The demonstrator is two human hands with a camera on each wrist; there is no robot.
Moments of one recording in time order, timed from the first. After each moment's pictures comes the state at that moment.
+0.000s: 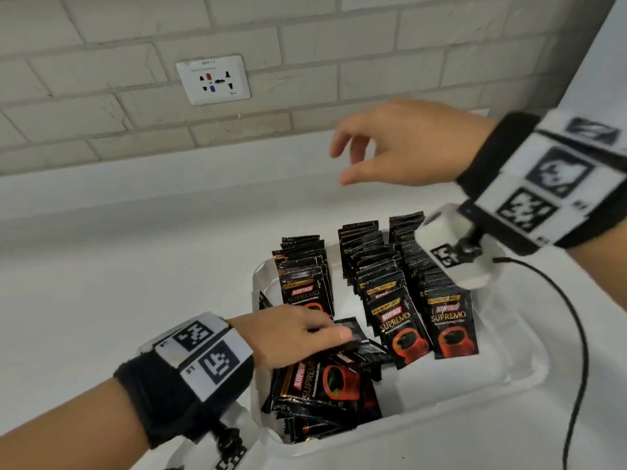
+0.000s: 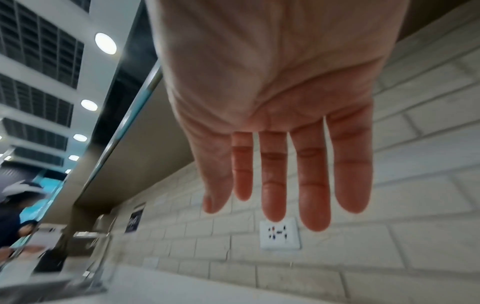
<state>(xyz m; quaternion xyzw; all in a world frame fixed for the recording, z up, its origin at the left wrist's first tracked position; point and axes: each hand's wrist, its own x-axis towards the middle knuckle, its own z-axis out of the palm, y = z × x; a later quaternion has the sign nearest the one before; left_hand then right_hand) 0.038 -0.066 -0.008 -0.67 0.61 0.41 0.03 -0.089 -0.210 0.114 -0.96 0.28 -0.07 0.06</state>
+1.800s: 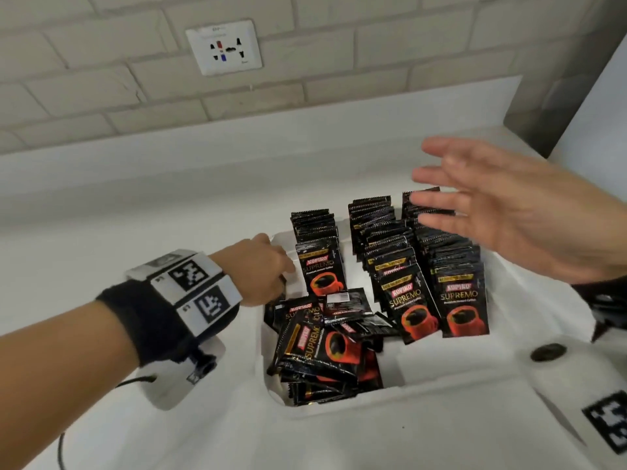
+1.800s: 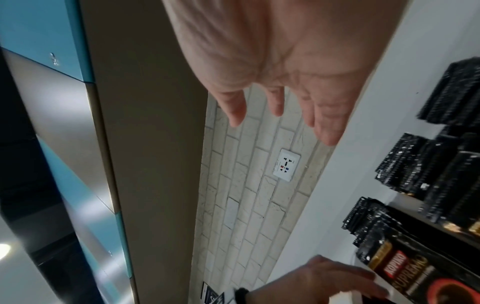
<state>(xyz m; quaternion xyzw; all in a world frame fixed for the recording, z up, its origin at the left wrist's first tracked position) 0.073 -0.077 0.001 -0.70 0.67 0.13 0.22 -0.169 -0.182 0.047 -0.60 0.27 -0.26 0.70</state>
